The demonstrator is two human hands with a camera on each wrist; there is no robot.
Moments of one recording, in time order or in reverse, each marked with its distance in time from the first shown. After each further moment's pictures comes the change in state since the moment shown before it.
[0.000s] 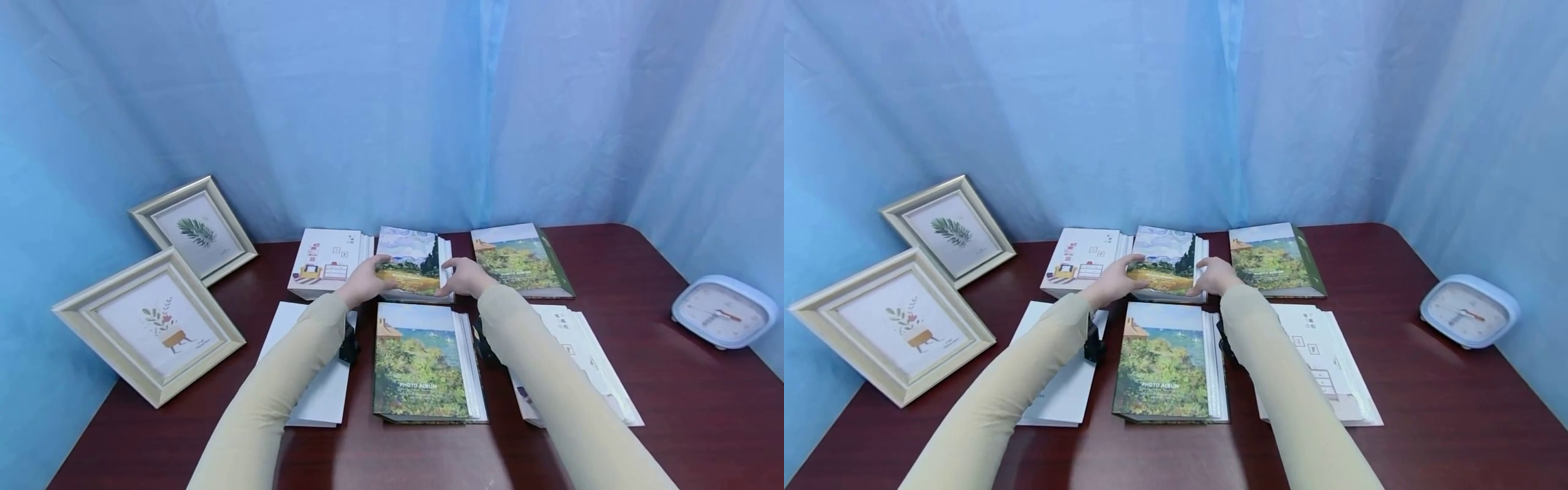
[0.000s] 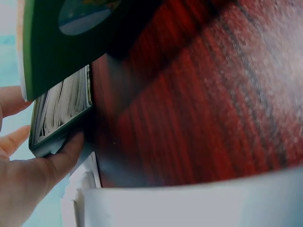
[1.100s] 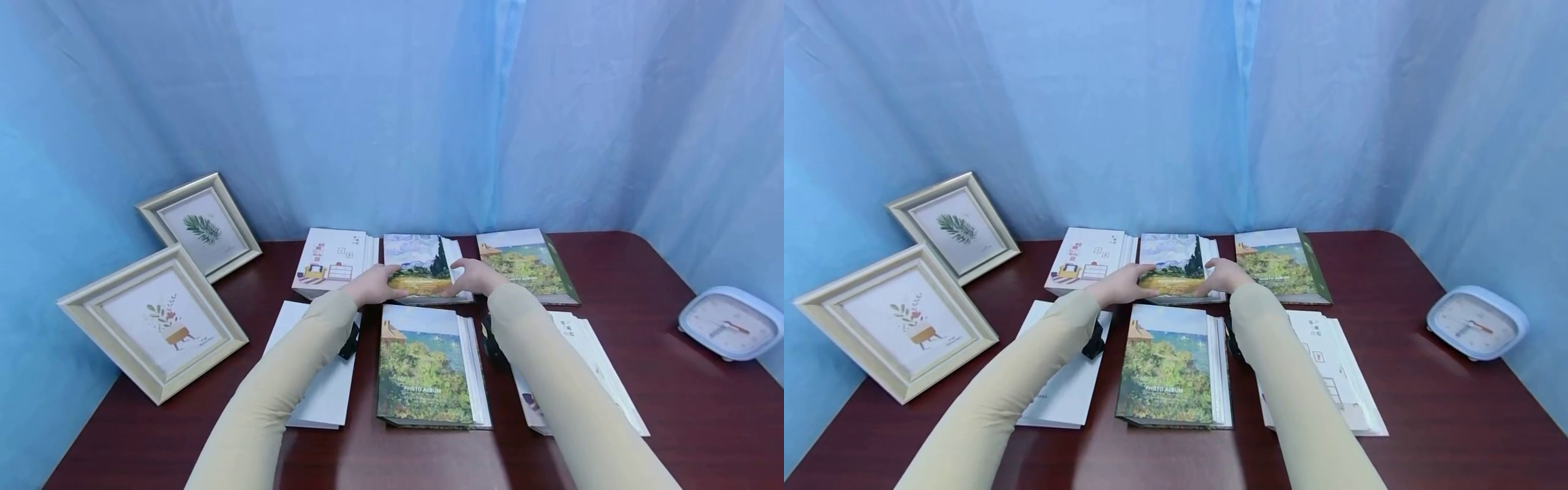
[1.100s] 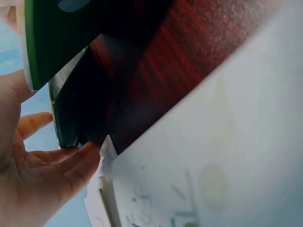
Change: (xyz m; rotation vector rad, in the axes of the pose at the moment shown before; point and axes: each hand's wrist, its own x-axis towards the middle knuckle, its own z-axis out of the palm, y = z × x) left_hand -0.002 0.009 -0.005 0.406 -0.169 0.110; right_hand -0.002 0.001 -0.016 -0.041 -0.101 -0.038
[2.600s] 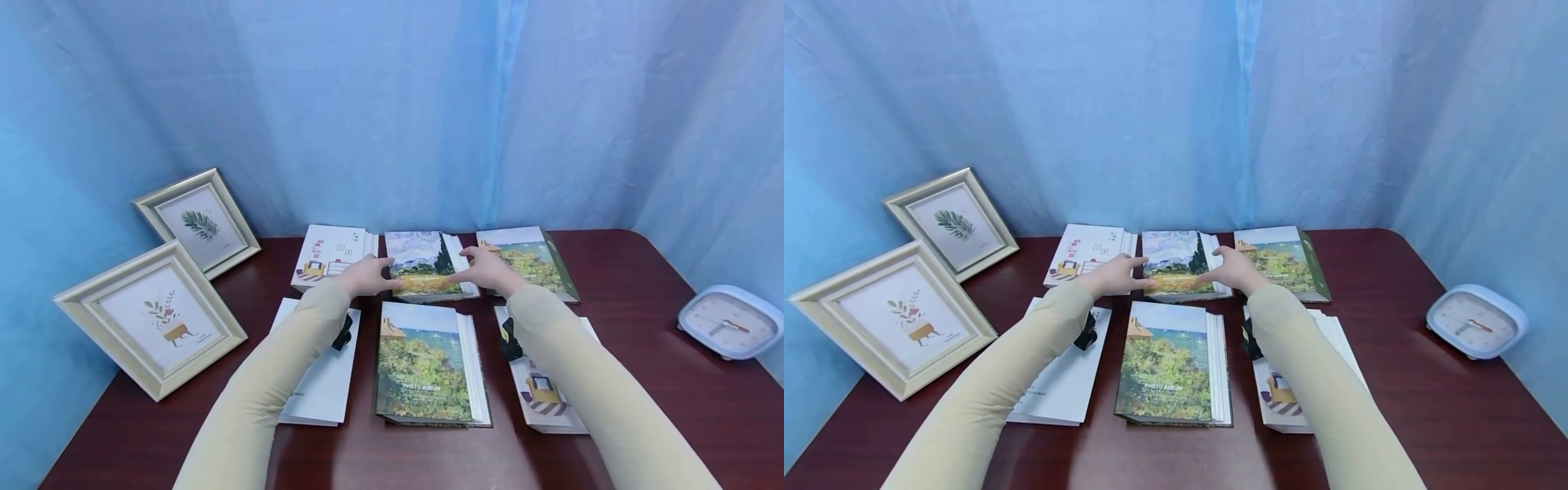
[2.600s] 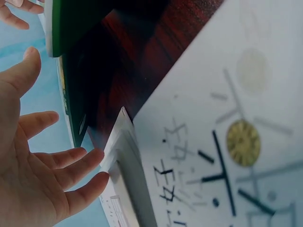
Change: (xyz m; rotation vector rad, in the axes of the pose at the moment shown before) left_hand -0.003 -0.001 -0.015 0.104 -0.001 -0.079; right_hand -0.010 0.006 -0.010 0.026 0.110 -0.060
